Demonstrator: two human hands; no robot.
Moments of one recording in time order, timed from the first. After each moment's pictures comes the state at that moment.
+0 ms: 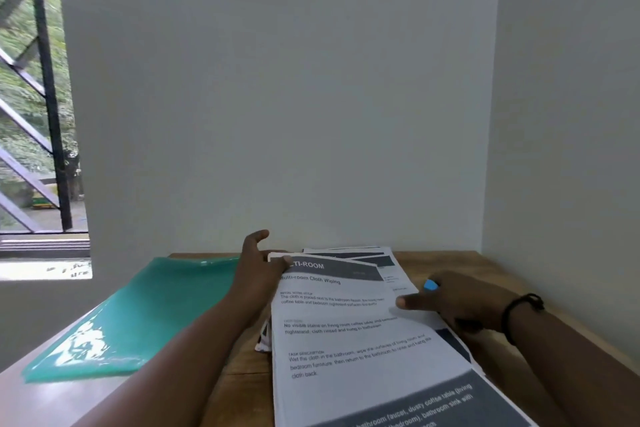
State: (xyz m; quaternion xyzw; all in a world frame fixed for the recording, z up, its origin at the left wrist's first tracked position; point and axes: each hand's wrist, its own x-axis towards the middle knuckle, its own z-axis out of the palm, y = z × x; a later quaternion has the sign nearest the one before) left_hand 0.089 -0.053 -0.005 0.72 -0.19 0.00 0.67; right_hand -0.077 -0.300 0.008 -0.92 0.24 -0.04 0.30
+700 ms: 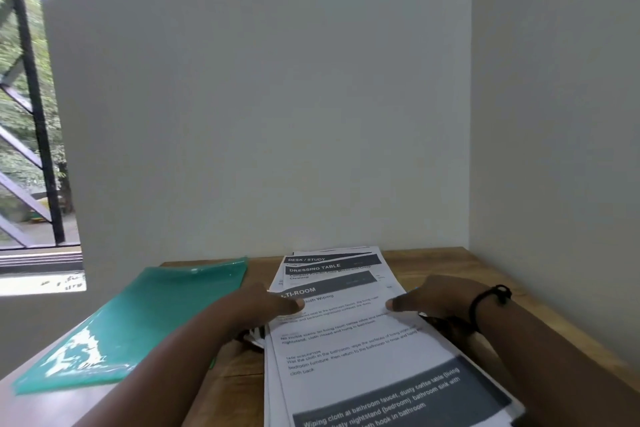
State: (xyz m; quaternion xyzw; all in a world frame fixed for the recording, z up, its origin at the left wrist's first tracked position) left_hand 0.077 -0.053 -0.007 0.92 -0.19 -0.14 0.31; right_hand -0.084 -0.293 0.013 -0.92 0.30 0.00 0.24
